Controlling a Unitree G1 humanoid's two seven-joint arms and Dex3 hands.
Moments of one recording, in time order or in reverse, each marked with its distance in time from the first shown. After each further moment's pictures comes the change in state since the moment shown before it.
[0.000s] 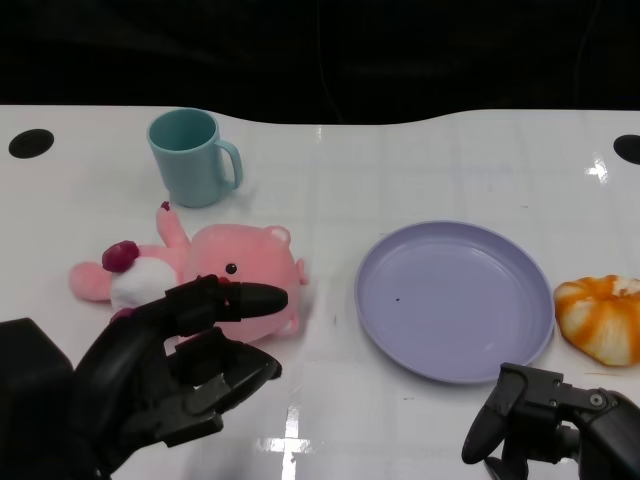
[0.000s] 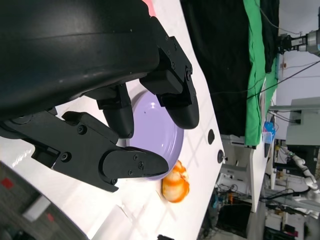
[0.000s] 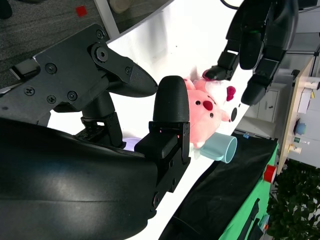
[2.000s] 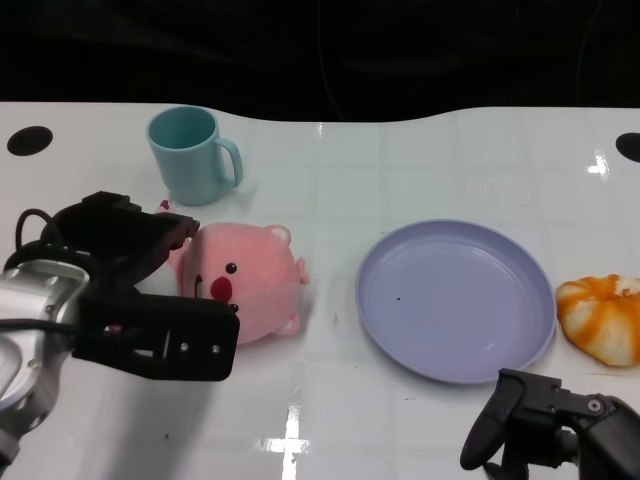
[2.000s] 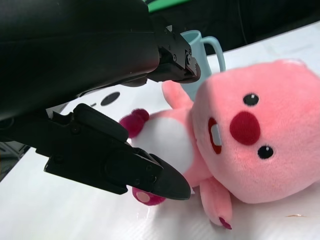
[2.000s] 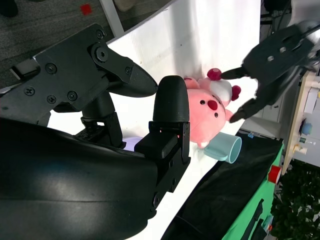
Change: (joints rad) left arm -0.637 0.326 -0.412 0.714 1.198 -0.293 -0.054; right arm 0.017 -0.002 0.012 -0.004 -0.027 -0.012 -0.011
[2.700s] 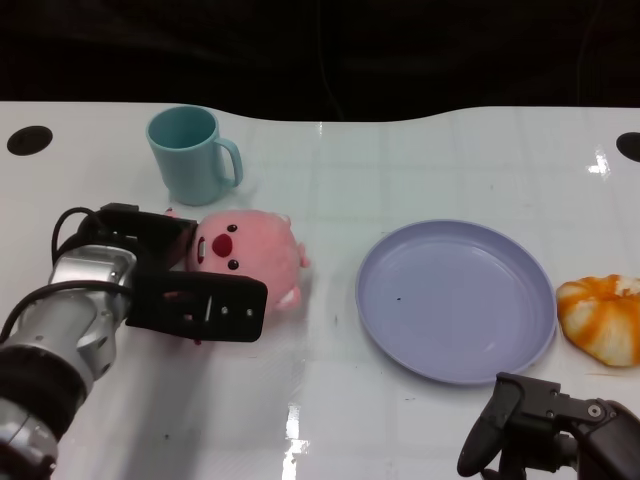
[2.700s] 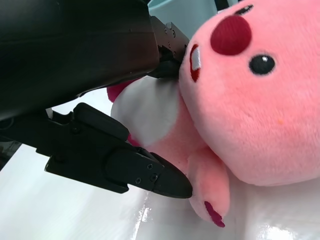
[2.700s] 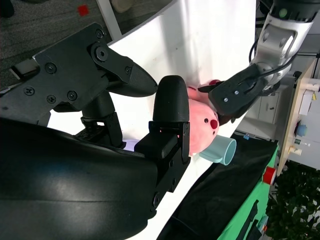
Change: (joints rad) left arm -0.273 -0.188 -0.154 0.603 0.015 0.003 0.146; right arm 0.025 -0.002 0.009 -0.041 -0.004 0.003 -0.007
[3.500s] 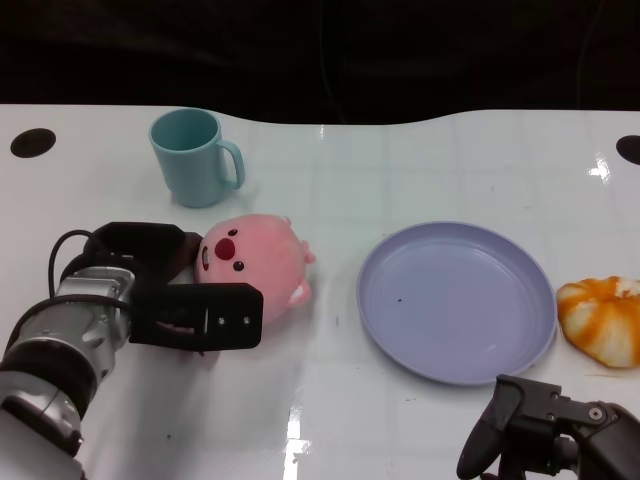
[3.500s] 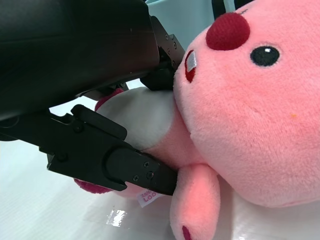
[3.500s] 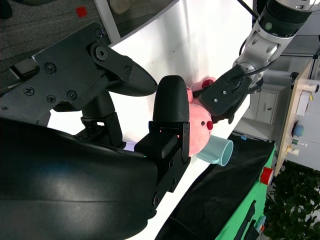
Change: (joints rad) left arm -0.076 -0.076 -0.033 0.369 -0.122 -0.220 0.302; right arm 0.011 0.000 0.001 -0.023 0.004 0.016 0.000
